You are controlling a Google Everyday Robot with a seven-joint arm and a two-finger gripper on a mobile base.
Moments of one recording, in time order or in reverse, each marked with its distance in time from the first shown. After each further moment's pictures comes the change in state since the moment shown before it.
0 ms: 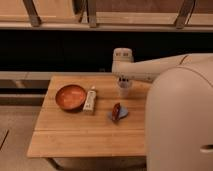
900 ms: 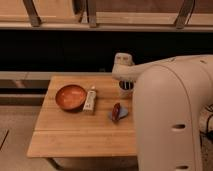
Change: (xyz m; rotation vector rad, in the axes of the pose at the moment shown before) arm 0.055 -0.010 0.042 0.069 0.148 -0.019
